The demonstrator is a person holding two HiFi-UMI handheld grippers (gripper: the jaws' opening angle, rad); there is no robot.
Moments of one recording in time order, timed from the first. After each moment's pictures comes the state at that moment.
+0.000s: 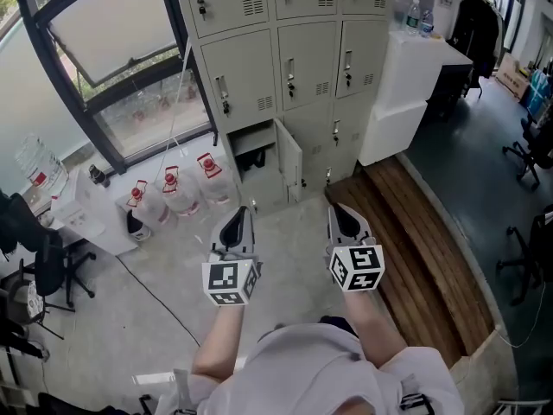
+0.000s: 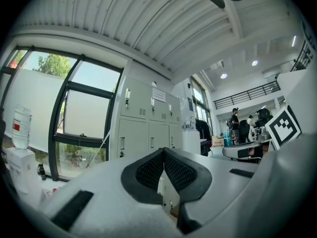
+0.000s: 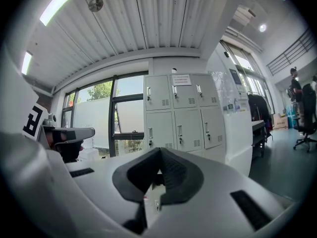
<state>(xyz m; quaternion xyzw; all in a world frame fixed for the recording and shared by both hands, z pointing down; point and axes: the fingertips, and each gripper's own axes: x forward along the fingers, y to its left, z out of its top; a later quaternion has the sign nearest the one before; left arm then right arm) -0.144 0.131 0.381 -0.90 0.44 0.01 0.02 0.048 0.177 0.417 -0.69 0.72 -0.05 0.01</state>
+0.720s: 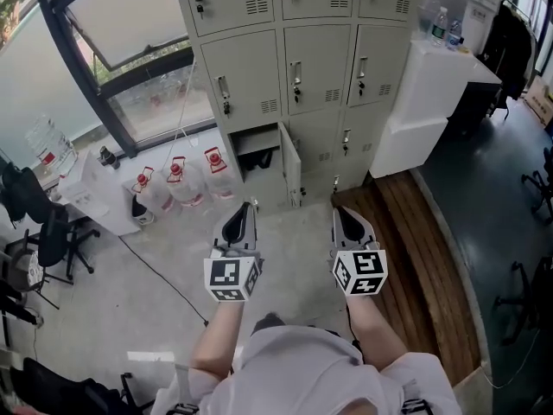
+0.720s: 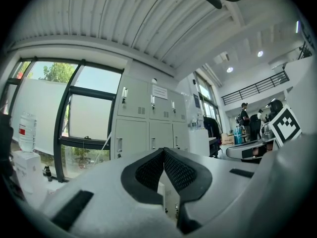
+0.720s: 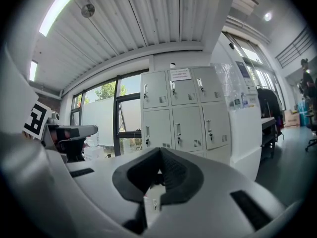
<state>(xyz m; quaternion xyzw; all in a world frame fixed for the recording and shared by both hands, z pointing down) -0.056 0.097 0.380 -0.87 0.49 0.00 0.03 0.140 0.131 0.423 -0.65 0.76 -0.06 0.00</state>
